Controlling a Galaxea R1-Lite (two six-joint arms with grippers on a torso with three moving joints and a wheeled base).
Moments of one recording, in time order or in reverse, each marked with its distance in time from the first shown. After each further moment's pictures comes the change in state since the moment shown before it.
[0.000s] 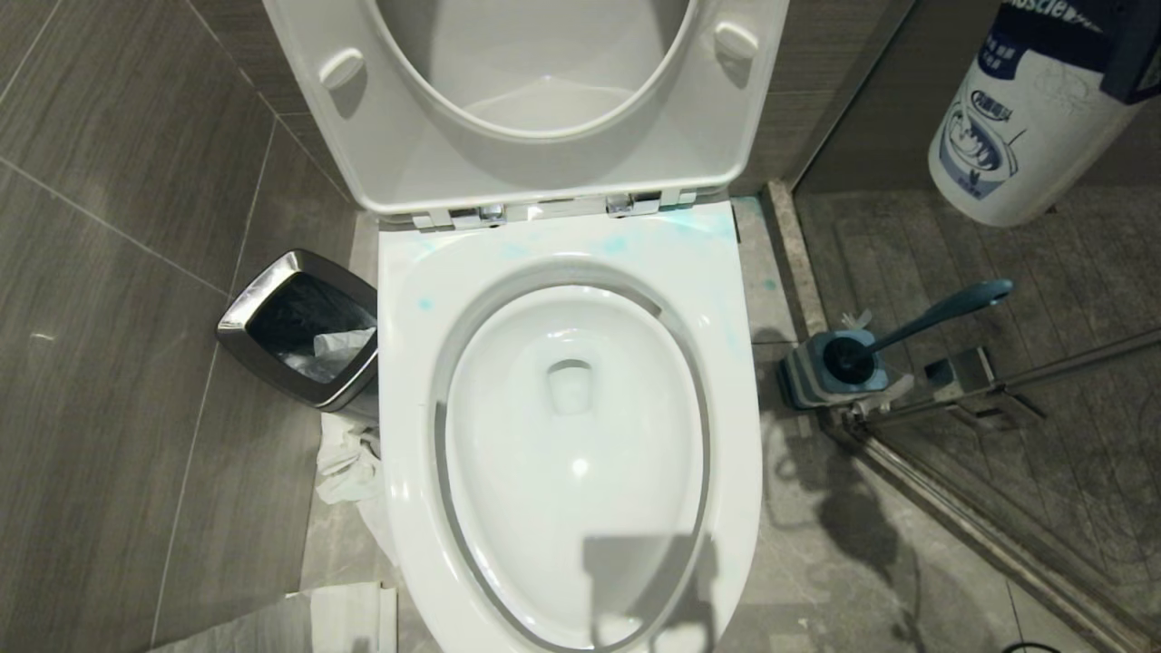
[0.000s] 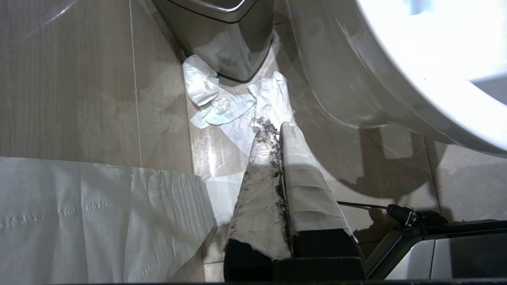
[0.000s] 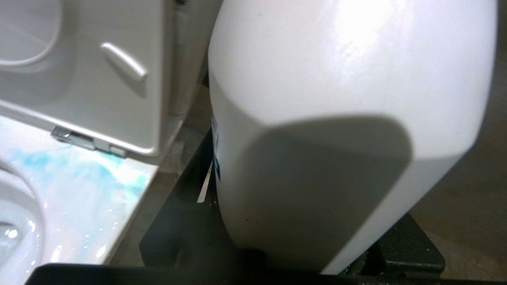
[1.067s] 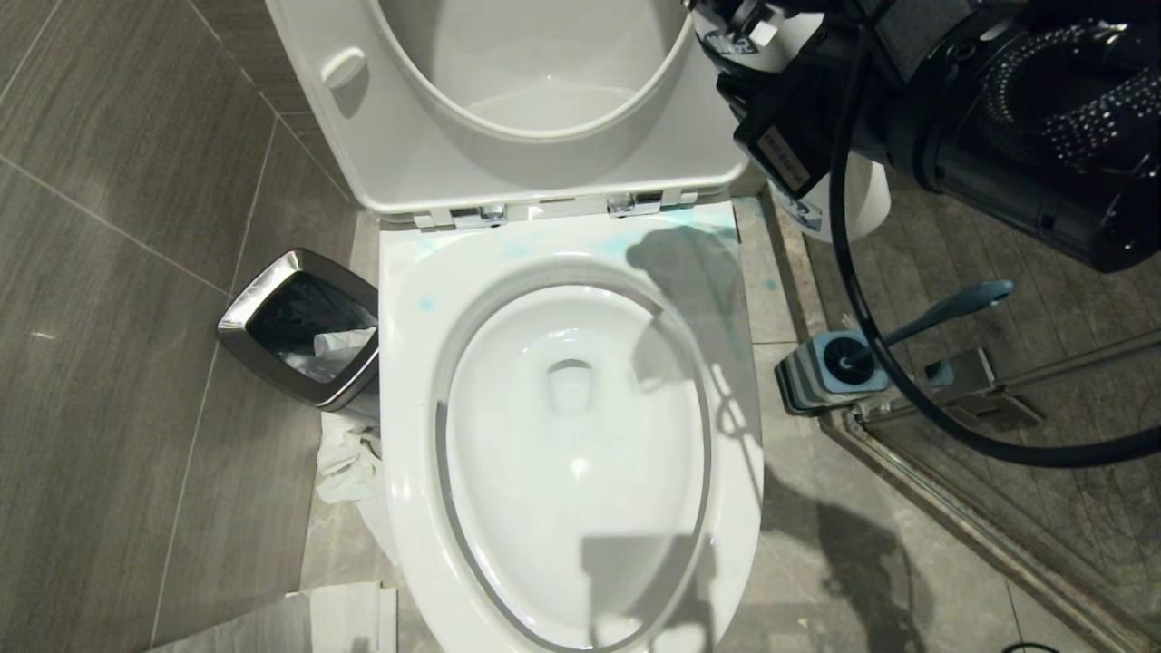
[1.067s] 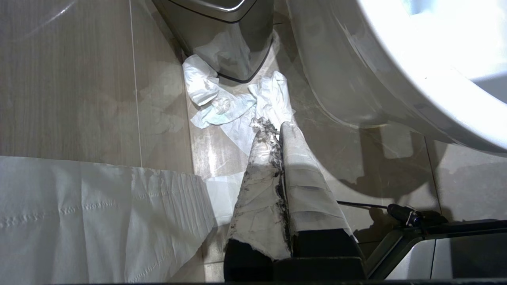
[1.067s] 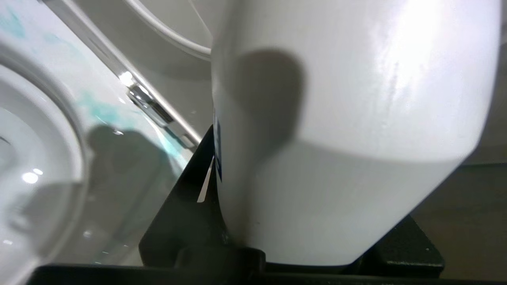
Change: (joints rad) left arm 0.000 0.000 0.000 0.000 0.001 0.003; right arm 0.381 0.326 -0.251 0.062 -0.275 -0.507
